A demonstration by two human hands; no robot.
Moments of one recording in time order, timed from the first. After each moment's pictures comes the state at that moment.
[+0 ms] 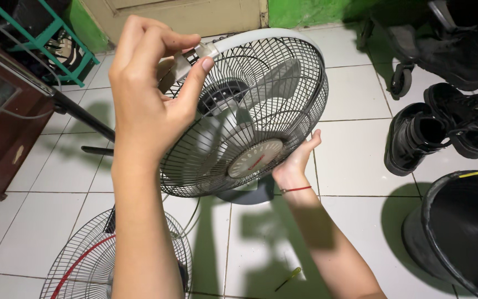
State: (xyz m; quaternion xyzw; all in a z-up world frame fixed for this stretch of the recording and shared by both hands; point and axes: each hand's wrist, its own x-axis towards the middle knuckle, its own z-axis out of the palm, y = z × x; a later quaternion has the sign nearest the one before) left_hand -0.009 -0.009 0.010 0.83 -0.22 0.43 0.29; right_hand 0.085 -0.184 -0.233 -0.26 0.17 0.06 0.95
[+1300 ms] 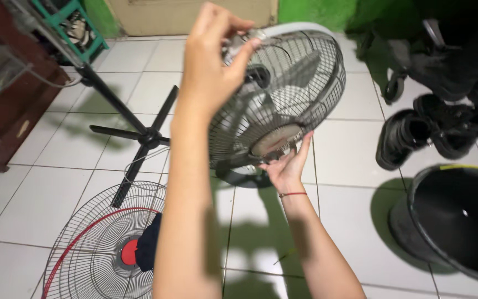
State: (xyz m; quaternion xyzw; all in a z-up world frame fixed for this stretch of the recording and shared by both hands) left_hand 0.002 0.003 -0.005 0.78 -0.26 0.44 0.36; right_hand 0.006 -0.167 -0.237 -0.29 0.12 0.15 0.94
